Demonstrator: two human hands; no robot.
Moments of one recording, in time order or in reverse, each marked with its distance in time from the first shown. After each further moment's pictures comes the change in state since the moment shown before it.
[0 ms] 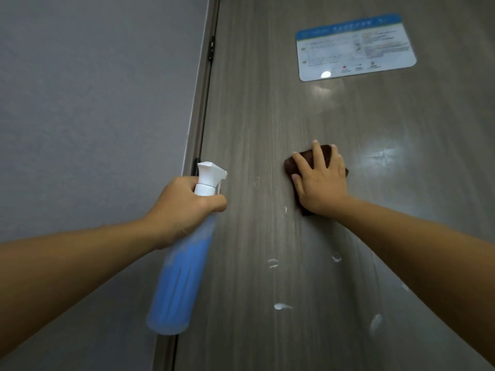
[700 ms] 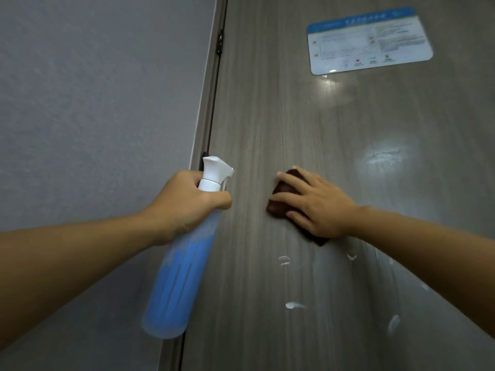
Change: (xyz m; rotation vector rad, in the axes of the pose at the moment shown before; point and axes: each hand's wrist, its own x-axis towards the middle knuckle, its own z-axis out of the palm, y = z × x) left_hand -0.006 -0.006 -0.012 -0.036 -0.057 -0.001; right_hand -0.032 -0.009 0.003 -0.122 -0.114 -0.614
